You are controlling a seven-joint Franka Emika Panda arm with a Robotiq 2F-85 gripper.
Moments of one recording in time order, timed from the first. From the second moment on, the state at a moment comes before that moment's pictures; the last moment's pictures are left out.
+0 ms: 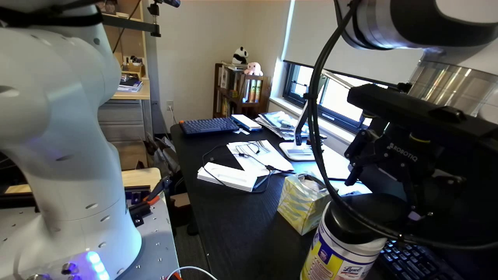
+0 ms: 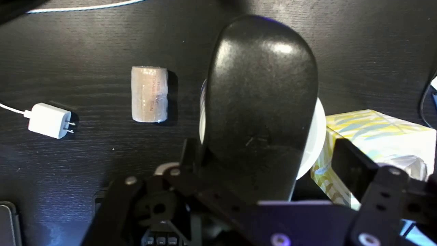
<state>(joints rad) -0.23 -0.05 -0.28 -2.30 -0.01 2.14 -0.46</state>
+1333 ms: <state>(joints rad) -0.23 -0.03 -0.27 -2.33 -0.05 2.21 -0.43</state>
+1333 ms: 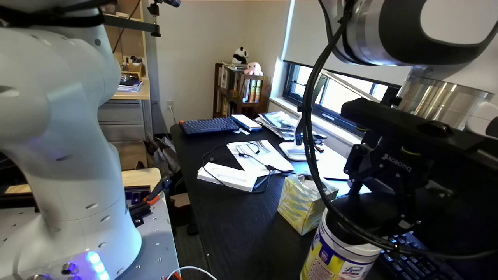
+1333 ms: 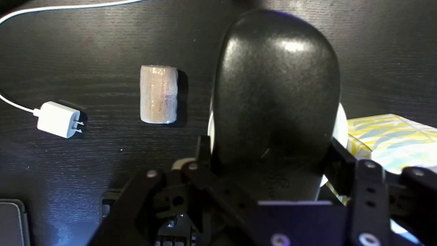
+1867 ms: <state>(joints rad) -0.23 -0.07 -0.28 -2.34 -0.05 2.21 -0.46</state>
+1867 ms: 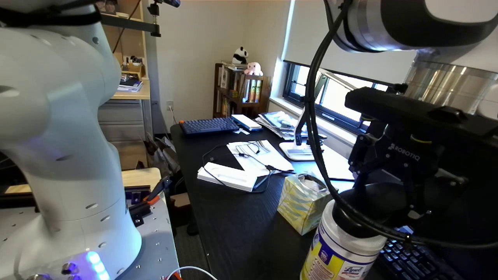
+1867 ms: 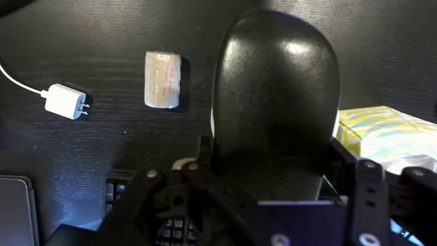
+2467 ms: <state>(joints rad) -0.15 -0.13 -0.23 -2.42 -0.02 2.30 -0.53</state>
